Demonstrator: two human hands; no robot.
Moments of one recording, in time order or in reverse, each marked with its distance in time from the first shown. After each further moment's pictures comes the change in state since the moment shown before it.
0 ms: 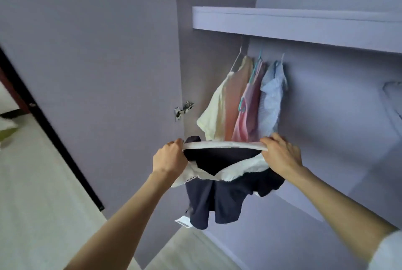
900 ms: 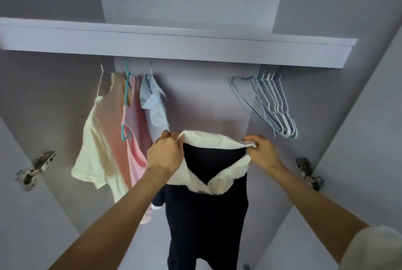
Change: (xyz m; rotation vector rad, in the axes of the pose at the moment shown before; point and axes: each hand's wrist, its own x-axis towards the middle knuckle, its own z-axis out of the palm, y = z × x) left_hand 0.049 0.232 0.052 -0.246 -0.065 0.665; right_hand -0.061 0.175 -0.024 0.611 0.384 0.634
